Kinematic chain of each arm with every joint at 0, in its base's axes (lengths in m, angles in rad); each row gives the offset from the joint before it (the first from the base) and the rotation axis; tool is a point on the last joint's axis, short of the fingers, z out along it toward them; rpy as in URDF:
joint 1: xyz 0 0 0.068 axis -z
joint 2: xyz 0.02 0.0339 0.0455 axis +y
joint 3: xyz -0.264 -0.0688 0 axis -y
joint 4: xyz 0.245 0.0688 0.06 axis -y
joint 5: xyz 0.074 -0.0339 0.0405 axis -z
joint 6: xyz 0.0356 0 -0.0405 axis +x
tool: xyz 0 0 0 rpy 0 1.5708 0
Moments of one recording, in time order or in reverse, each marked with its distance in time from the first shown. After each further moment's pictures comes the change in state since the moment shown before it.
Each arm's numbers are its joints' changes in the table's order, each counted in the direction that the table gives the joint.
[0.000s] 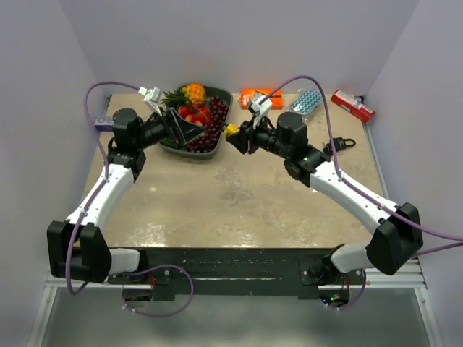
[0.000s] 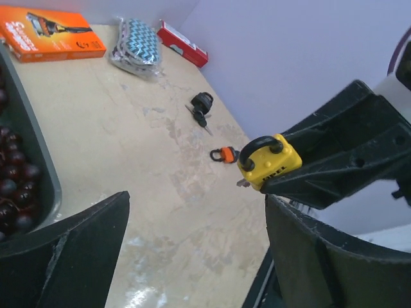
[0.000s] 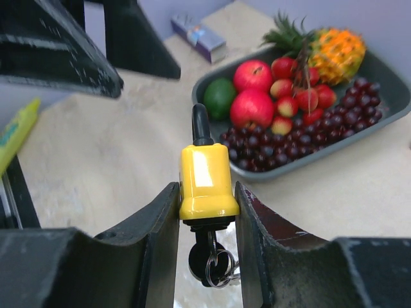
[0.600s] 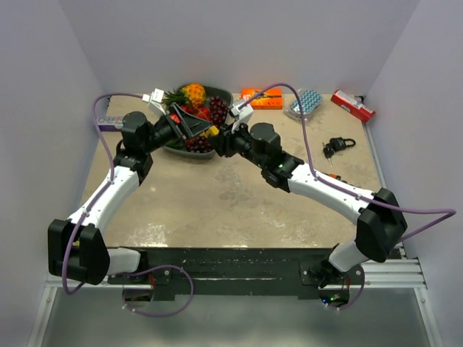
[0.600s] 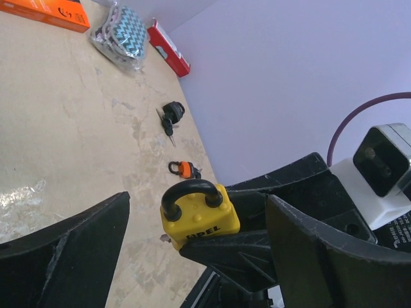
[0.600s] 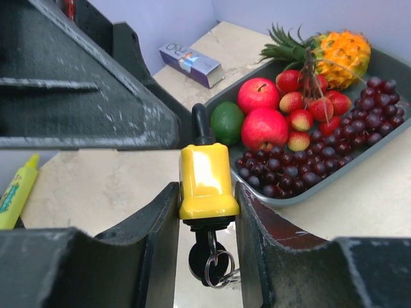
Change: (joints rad) left arm 0.084 -0.003 -0.034 0.038 -0.187 -0.391; right arm -0.175 0.124 0.016 0.187 0.326 0.162
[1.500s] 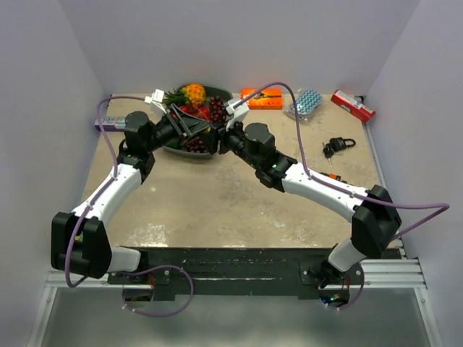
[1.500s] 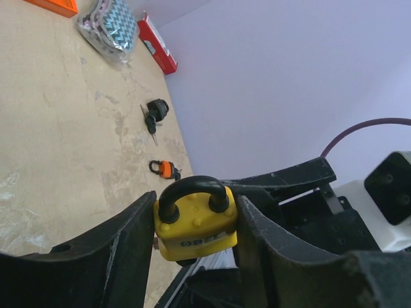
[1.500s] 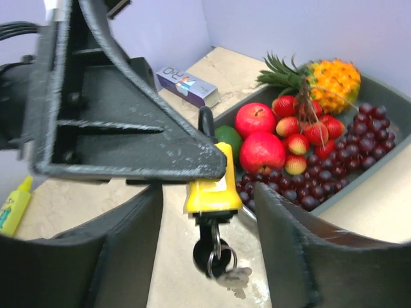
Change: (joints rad) left arm 0.004 0.042 -0.005 0.067 0.007 -0.132; right arm -0.043 0.047 0.044 0.063 0.088 -0.026
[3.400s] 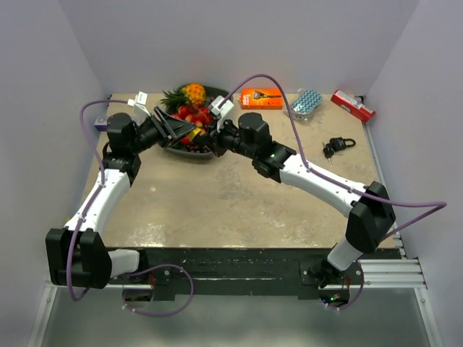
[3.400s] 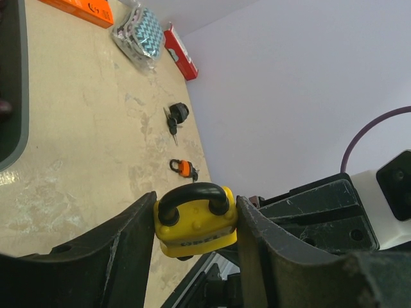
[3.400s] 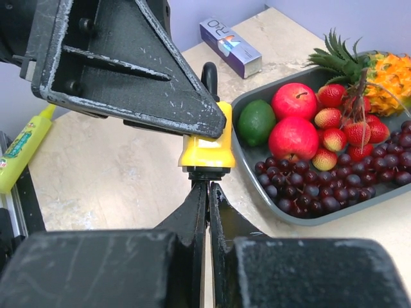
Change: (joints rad) left arm -0.140 -0.085 -0.017 -0.136 0.077 0.073; right arm 0.021 0.055 0.147 -0.224 -0.257 -0.130
